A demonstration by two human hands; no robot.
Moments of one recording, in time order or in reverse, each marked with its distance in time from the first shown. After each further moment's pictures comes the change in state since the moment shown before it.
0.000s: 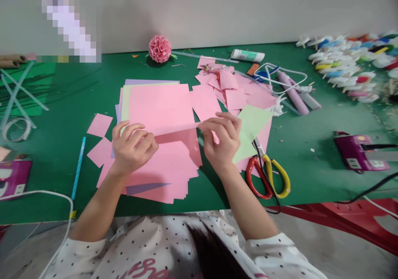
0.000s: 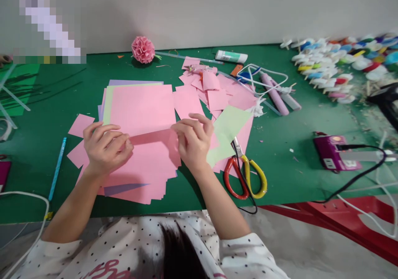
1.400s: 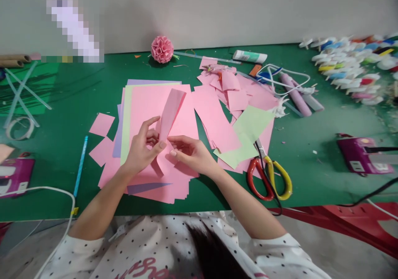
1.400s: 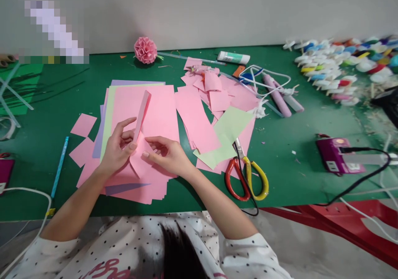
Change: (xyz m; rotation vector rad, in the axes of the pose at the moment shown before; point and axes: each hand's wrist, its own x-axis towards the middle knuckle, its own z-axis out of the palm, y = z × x) left_hand 0.005 0.020 -0.001 -0.917 -0.366 -0.745; right_hand -0.011 -0.035 0.008 0.892 -0.803 0.738
